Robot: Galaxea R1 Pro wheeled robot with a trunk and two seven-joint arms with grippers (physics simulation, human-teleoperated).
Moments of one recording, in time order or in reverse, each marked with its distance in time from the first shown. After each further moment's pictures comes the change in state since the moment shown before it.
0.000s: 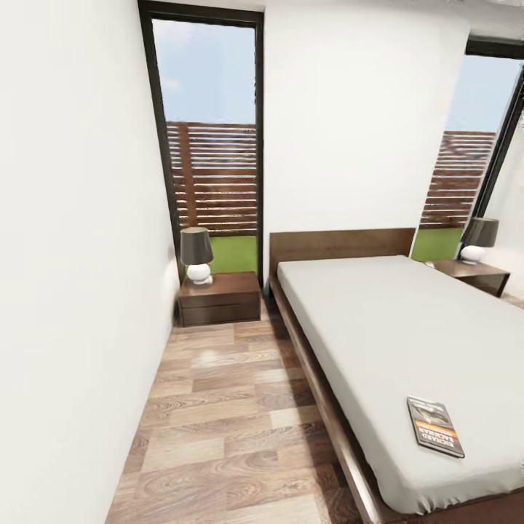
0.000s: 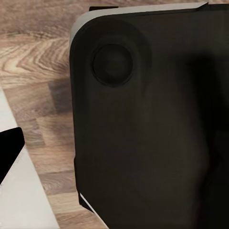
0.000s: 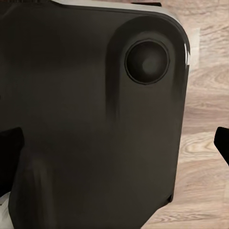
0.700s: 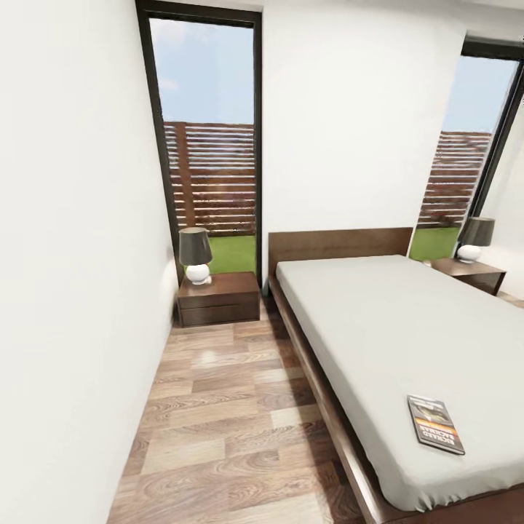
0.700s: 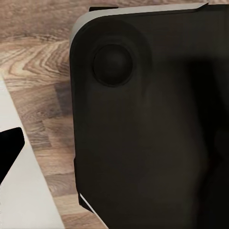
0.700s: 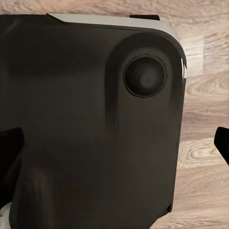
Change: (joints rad) left arm 0.000 0.000 0.000 0.000 0.000 -0.001 0.000; right arm 0.000 -0.001 -0.001 -0.026 -0.002 0.000 0.000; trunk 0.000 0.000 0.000
